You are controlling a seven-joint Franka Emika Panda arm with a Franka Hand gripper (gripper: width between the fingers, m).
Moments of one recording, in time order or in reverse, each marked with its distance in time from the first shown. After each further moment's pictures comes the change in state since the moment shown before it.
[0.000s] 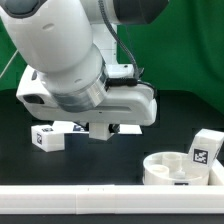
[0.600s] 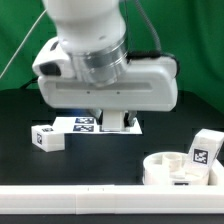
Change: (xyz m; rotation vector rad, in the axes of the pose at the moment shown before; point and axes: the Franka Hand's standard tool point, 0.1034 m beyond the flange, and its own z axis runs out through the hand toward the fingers) arm -0.002 -0.039 -0.034 0.010 0.245 0.000
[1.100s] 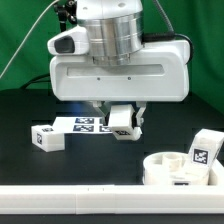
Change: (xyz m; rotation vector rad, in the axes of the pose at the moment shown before) arm 0.019 -0.014 -0.012 -0.001 0.397 -0.018
